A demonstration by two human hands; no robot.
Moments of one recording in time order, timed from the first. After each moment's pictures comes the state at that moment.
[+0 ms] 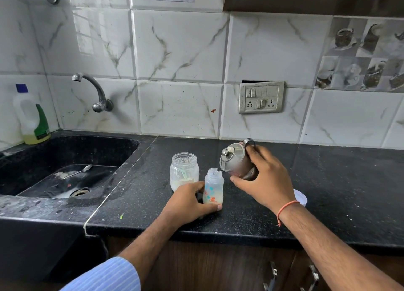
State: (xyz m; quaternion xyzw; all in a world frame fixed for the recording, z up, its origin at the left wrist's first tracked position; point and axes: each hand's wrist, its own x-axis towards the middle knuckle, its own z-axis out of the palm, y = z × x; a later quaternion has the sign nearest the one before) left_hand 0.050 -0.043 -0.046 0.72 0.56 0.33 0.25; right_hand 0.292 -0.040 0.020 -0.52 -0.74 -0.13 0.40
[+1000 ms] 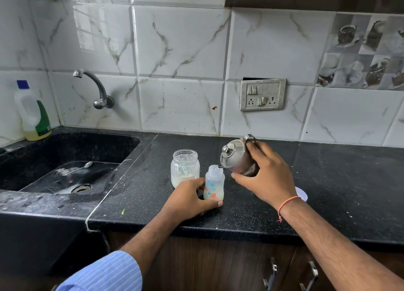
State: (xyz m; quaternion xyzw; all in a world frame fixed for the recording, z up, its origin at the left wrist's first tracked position) left_hand 0.050 -0.046 -0.043 0.72 0.55 0.33 0.26; right_hand 0.292 -0.039 0.022 -0.51 -0.75 -0.14 0.40
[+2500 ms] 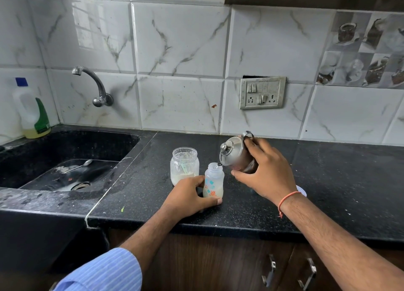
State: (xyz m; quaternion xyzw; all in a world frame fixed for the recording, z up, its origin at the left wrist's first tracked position) left_hand 0.050 -0.044 -0.044 0.73 0.55 0.33 0.25; right_hand 0.292 -0.040 0.028 -0.50 -0.76 -0.16 0.38
